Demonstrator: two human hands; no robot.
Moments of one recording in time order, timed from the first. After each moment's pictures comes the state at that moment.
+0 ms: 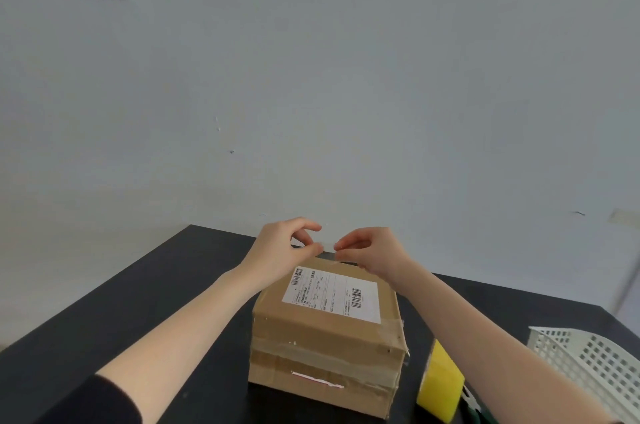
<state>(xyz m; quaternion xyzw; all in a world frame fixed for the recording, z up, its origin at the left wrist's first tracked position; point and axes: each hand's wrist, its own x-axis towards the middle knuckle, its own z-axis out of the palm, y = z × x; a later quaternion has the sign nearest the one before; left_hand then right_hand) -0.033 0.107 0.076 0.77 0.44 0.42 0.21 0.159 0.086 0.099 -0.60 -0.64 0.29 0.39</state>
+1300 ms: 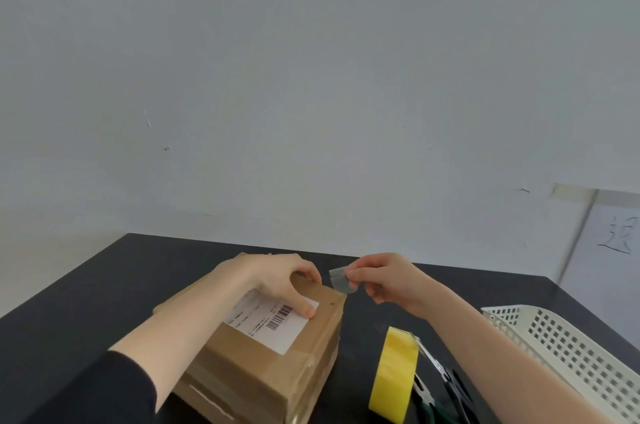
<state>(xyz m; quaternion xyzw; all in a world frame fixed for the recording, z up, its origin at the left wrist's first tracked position) 0.050 0.140 0.074 0.86 0.45 -0.07 0.22 0.273 0.076 0.062 -0.59 -0.58 0.42 0.37</state>
